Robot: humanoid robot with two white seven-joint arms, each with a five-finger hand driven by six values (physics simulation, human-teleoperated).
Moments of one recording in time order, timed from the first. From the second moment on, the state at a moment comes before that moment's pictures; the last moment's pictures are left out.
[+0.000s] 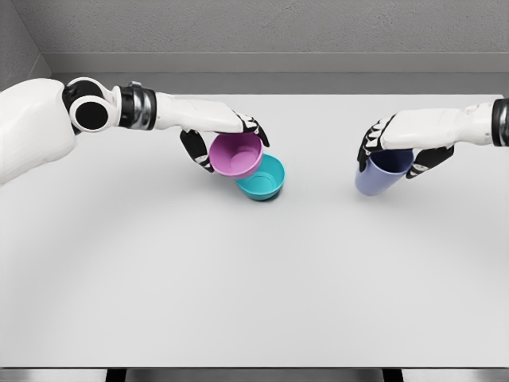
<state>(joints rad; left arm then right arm) -1.28 0.48 -1.48 -1.01 0.08 -0.61 -0.40 -1.14 -0.98 1.19 -1.42 0.05 -0.61 0.59</state>
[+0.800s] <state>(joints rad) -1.31 0.42 -1.50 -0.97 0.08 -0.61 -0.41 -1.17 -0.96 1.19 -1.41 0.03 -0.61 0.59</state>
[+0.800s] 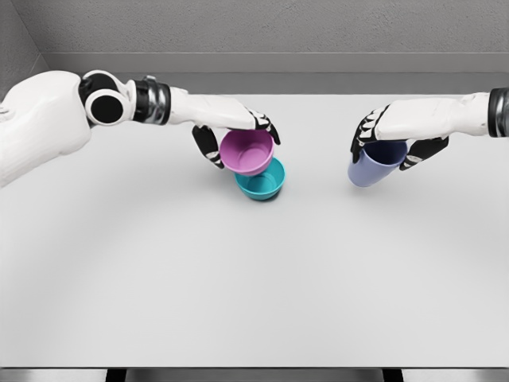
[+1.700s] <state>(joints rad) -1.35 0.35 -1.57 -0.90 0.09 -0.61 -0.41 -1.18 -0.90 1.17 -1.41 0.03 -0.61 0.59</state>
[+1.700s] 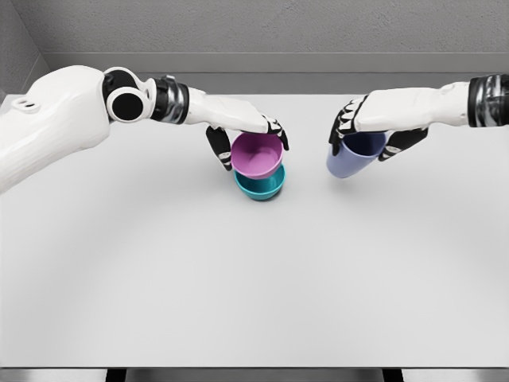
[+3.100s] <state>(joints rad) -1.34 0.34 -1.57 -0.87 0.09 -0.61 -0.40 -1.20 -0.84 1.17 -1.40 0.03 -0.61 0.59</state>
